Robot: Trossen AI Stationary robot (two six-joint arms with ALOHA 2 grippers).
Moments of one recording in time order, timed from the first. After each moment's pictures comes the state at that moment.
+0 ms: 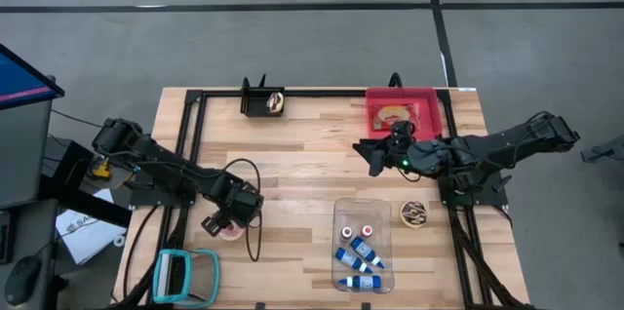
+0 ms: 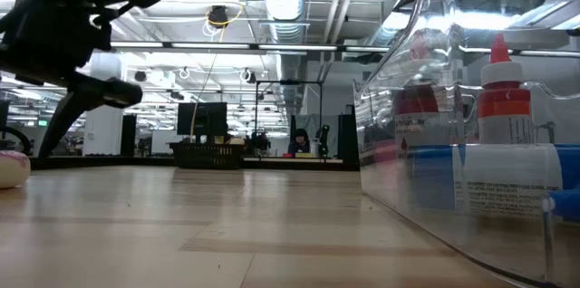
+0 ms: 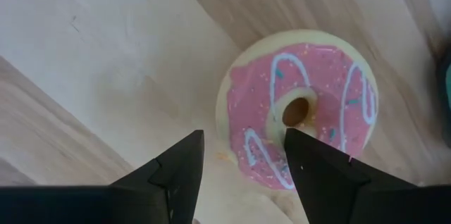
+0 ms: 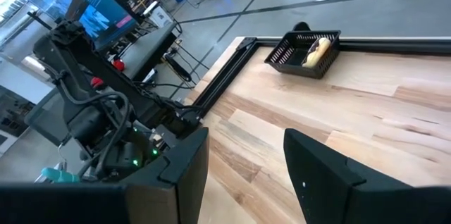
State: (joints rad) left arm -0.35 1.45 0.74 -0.80 0.13 0.36; right arm 0.27 1.08 0.94 -0.23 0.70 0.94
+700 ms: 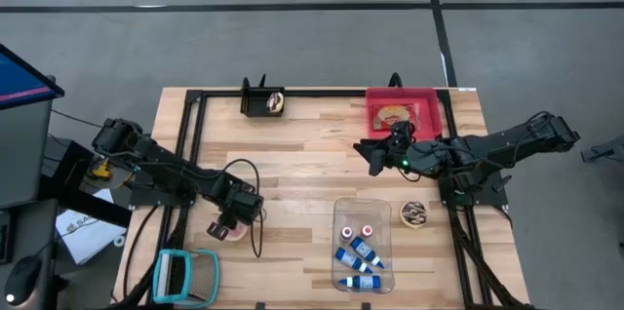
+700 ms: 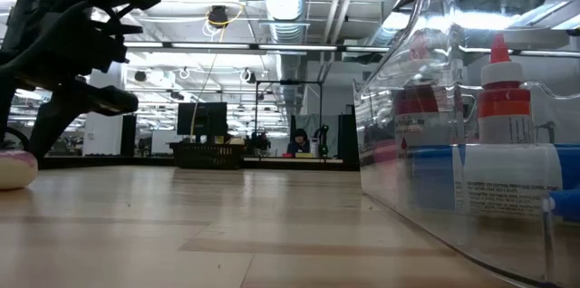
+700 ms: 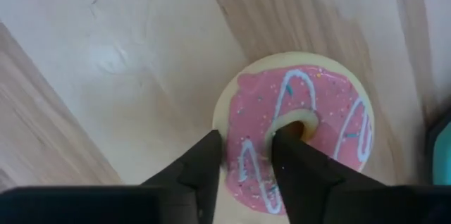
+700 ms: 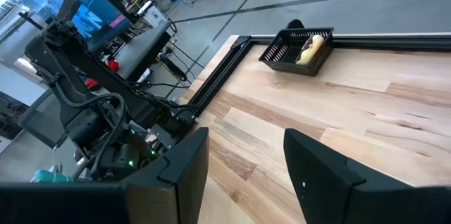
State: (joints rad) left arm -0.35 1.45 0.71 -0.71 0.15 0.12; right arm 0.27 1.08 0.94 -0.25 0.71 0.96
